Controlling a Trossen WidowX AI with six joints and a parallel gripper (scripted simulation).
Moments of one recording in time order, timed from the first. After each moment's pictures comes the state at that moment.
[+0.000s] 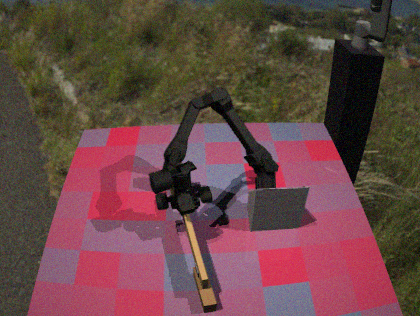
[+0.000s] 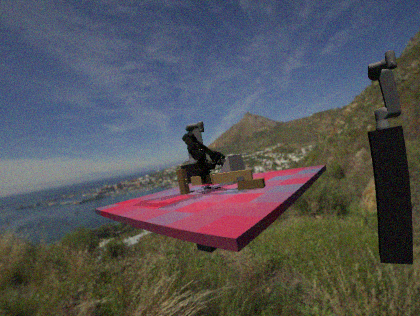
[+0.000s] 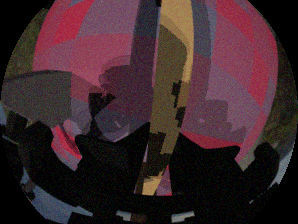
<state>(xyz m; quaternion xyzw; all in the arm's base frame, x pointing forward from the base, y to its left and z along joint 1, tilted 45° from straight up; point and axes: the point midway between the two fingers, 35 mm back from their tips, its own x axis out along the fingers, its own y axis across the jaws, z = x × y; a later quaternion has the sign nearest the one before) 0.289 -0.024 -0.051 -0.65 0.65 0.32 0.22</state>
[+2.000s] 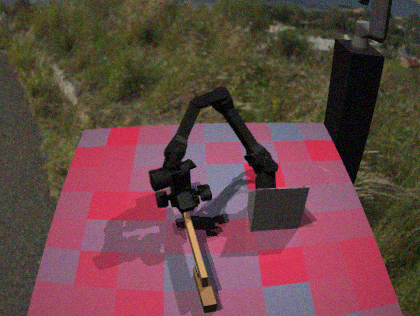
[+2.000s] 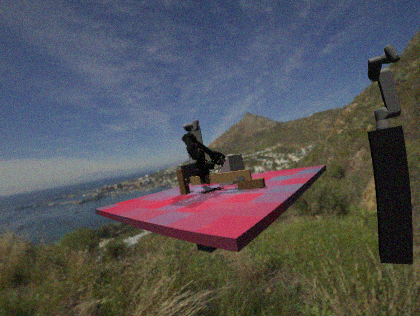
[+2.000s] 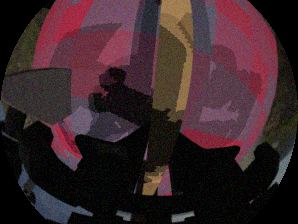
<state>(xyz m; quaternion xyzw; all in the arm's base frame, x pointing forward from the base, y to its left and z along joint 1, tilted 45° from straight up) 0.290 -0.029 -0.044 -0.65 0.65 0.32 0.22</state>
